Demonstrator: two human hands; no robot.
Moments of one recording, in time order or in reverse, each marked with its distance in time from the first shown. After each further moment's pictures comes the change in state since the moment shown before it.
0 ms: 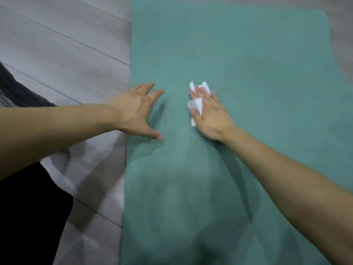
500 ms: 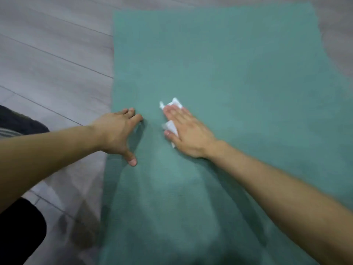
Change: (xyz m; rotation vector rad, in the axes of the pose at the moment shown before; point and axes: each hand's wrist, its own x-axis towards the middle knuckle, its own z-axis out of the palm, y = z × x) left_hand 0.017 0.016 0.020 0.209 -0.210 -0.022; right_hand -0.032 0.002 0.000 0.014 -0.018 -0.263
